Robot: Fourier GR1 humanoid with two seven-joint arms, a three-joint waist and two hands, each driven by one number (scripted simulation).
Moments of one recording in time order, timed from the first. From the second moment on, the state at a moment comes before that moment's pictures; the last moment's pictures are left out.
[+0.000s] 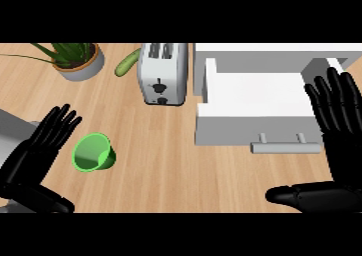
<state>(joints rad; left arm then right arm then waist) -0.01 0.21 0.20 -1.54 0.31 -0.59 -0.16 -0.09 -0.07 -0.02 -2.06 -0.11 0.08 0.13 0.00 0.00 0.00</state>
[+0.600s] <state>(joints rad) -0.13 0.26 0.24 -1.14 0.13 -0.63 -0.42 -0.10 -0.08 -0.03 -2.07 -0.13 0.10 0.16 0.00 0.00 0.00</state>
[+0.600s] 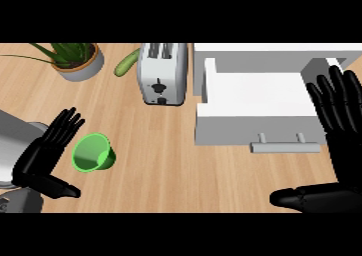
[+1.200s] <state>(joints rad) -0.24 0.29 0.23 -0.81 0.01 -0.55 -0.64 -0.09 -0.08 -0.04 -2.09 -0.14 0.11 0.17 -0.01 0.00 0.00</state>
